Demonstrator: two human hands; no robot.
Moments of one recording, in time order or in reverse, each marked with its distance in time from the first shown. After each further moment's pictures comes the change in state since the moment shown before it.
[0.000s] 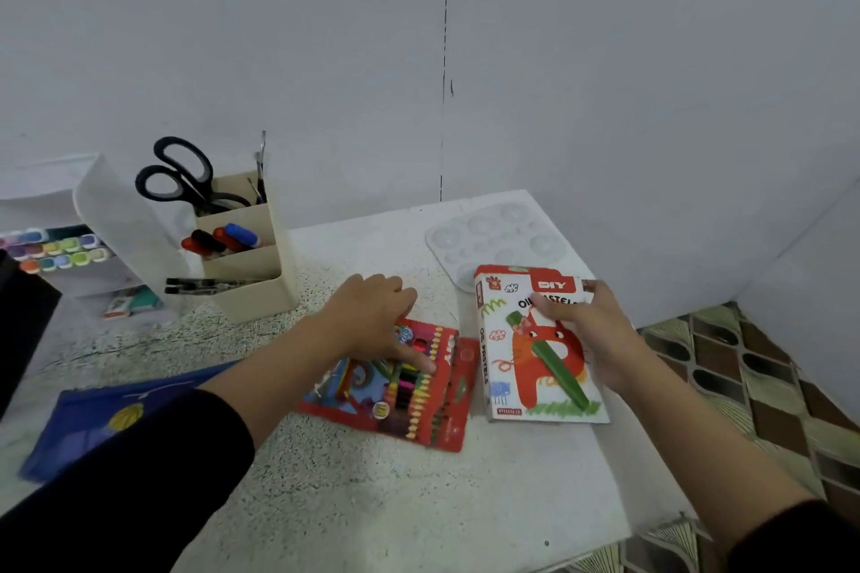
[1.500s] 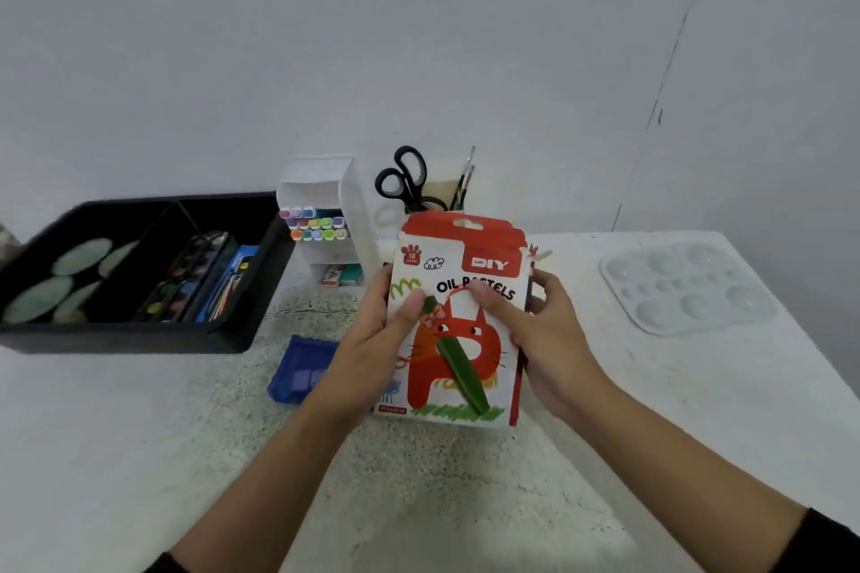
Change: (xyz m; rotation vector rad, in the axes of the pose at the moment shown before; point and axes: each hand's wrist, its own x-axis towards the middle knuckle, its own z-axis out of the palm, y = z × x) left_hand -0.199 -0.031 -0.024 -1.736 0.733 -0.455; right_hand -0.086 0.000 0.231 0.129 -0.462 -0.195
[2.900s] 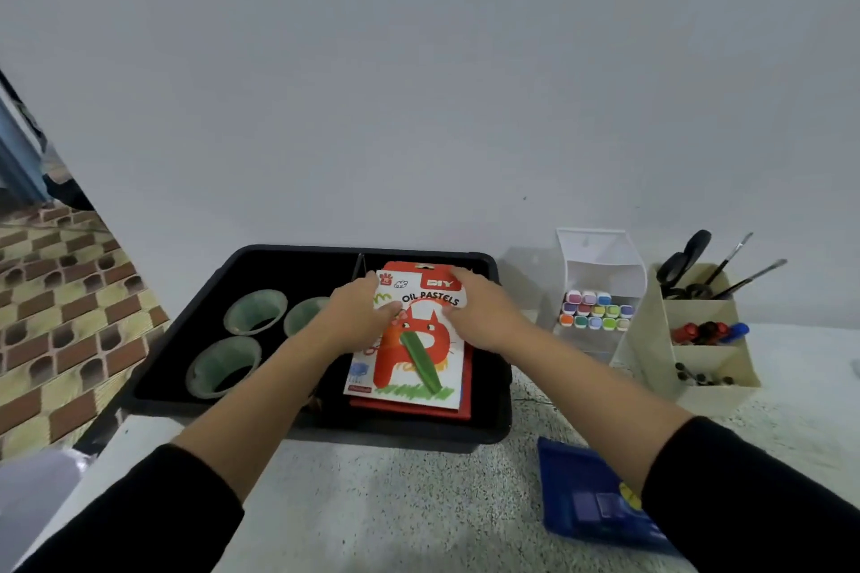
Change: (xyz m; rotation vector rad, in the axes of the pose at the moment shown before) left_hand 0.150 0.044 -0.391 1.070 0.029 -0.155; right_hand 0.157 0.070 0.371 -1.160 -0.241 -0.166
